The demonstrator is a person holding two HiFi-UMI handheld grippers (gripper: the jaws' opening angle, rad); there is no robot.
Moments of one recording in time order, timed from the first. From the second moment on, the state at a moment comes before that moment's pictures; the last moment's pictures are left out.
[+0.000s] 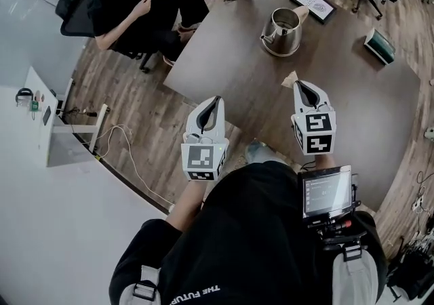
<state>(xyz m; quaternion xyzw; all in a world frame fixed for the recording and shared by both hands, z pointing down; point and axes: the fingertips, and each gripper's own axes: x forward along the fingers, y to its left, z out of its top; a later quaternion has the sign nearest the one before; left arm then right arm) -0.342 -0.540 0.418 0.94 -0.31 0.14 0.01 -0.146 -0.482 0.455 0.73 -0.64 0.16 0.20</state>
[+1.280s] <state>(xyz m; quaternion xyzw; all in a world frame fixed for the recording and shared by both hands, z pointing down) -0.231 -0.601 0.421 0.97 -0.18 0.18 -0.04 -0.073 -0.539 0.442 0.77 -0.60 0.17 0.16</state>
